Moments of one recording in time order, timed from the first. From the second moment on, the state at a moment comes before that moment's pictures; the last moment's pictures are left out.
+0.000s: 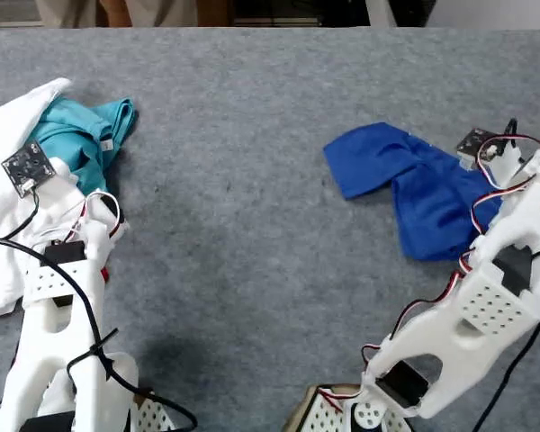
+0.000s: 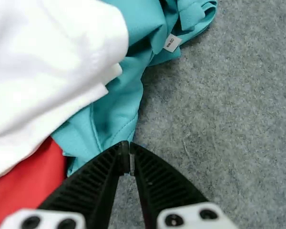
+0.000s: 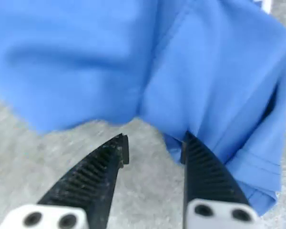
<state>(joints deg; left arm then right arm) -14.6 -37.4 63.2 26.9 15.4 39.0 34.3 -26.5 86.9 80.9</state>
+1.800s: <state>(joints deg) -14.6 -15.9 55.0 24.0 15.4 18.5 -36.0 61.5 56.4 84.3</state>
